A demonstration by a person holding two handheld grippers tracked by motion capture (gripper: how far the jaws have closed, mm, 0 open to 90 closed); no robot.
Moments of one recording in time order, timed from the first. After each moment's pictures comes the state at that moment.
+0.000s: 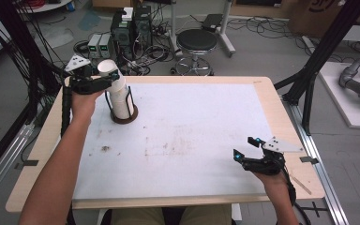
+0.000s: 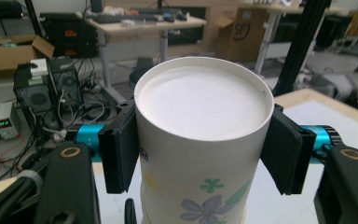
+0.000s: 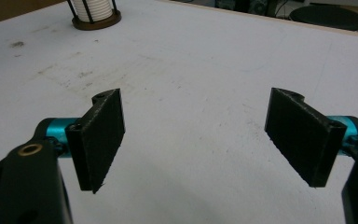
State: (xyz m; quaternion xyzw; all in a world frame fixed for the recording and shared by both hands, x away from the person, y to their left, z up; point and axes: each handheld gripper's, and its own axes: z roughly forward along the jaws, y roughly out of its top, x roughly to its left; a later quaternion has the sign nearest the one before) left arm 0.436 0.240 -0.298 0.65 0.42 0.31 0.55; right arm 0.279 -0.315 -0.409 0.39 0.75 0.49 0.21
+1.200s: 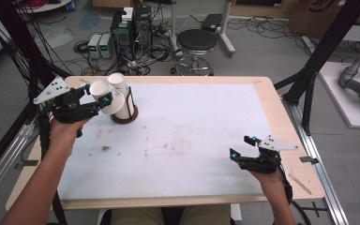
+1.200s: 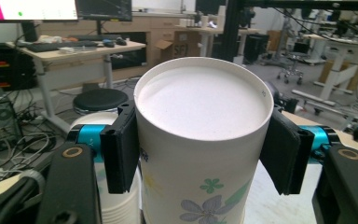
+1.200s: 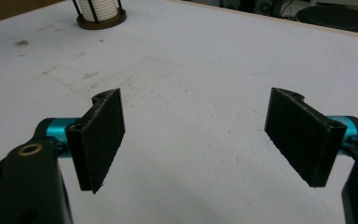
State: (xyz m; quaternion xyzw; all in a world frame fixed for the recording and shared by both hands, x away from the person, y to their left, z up) left arm 0.340 0.248 -0.297 0.67 0.32 0.25 0.62; right arm 0.283 -0.305 -0.408 0.38 0.76 0.49 0.21
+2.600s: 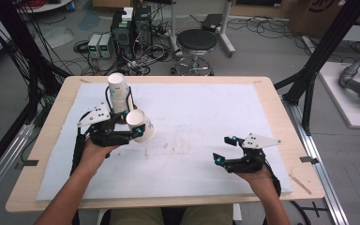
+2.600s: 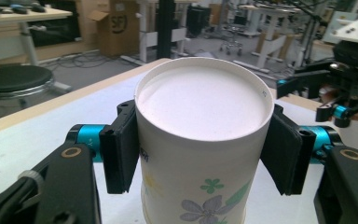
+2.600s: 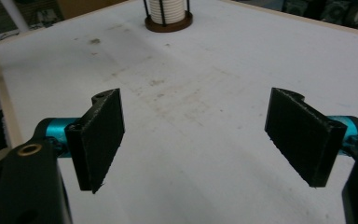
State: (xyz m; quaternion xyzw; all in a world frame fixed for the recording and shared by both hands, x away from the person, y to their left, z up) left arm 0.326 0.178 -0.353 0.73 0.25 0.15 0.62; right arm 0.288 -0.264 -0.400 0.30 0.79 0.51 0.14
